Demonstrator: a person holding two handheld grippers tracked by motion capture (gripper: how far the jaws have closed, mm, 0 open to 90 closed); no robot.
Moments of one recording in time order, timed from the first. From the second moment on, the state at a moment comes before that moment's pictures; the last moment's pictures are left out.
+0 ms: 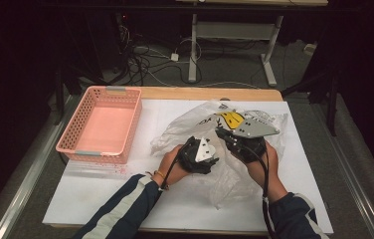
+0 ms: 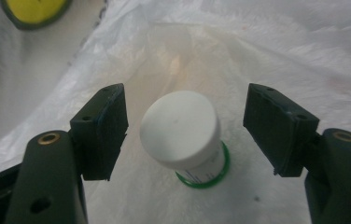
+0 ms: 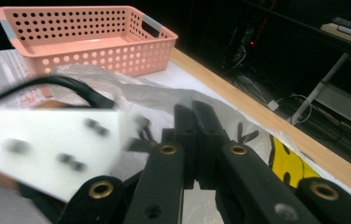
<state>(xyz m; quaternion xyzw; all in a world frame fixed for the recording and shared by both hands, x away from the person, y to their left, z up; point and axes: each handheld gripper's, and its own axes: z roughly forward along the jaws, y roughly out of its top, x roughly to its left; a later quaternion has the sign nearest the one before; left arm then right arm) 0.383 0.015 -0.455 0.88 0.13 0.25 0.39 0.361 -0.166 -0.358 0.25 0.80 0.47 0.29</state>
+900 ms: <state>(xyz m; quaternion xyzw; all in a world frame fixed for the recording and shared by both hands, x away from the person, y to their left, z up) 0.343 0.125 -0.414 0.83 0.23 0.29 0.42 0.344 -0.194 -0.361 0.26 0.81 0.45 0.28</state>
